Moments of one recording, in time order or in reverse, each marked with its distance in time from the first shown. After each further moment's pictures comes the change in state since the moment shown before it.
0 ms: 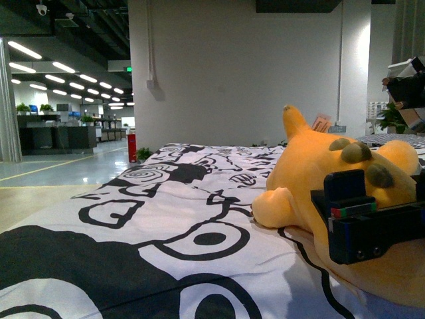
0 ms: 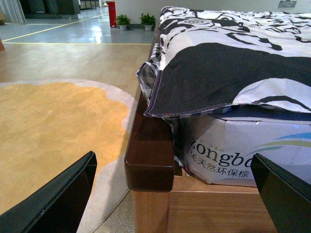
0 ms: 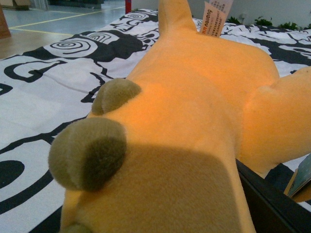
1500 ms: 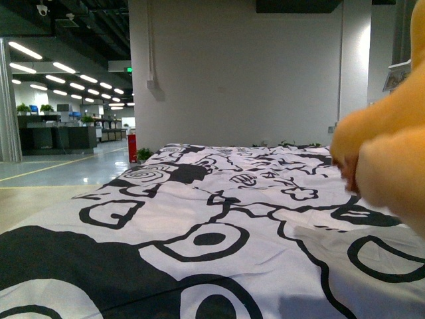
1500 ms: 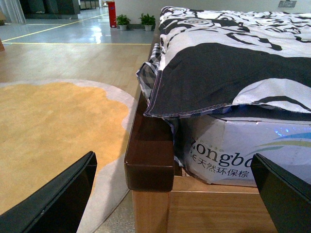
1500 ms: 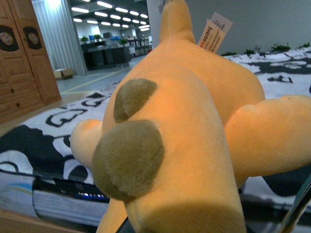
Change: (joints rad) left arm 0.000 0.000 0.000 0.000 0.000 0.000; right arm -0.124 -1.171 -0.487 -0.473 -0.185 0.188
